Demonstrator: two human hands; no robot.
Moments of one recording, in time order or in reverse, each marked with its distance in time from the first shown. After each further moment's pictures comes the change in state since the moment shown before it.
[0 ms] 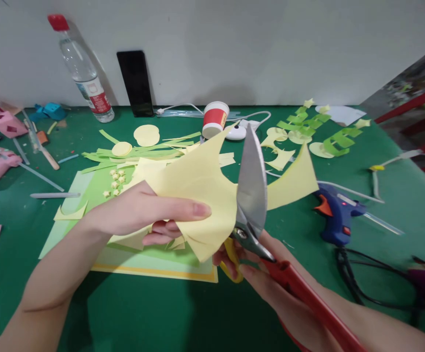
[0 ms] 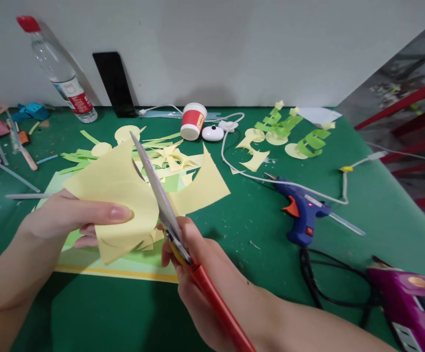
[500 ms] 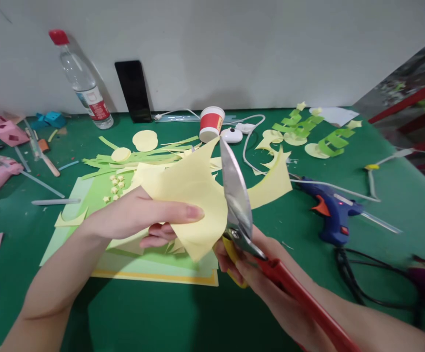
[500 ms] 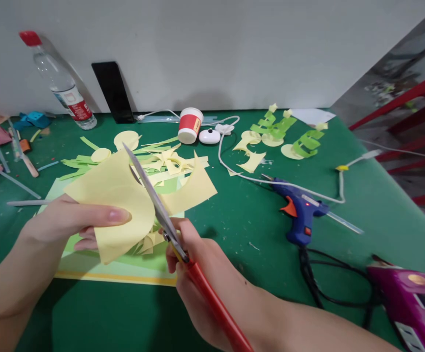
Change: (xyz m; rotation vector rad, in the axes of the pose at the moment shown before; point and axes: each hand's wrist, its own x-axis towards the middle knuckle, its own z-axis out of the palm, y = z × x) left_hand 0.000 0.001 -0.002 0.038 0.028 -0.024; right_hand 0.004 0.000 0.000 -0.069 0.033 0.104
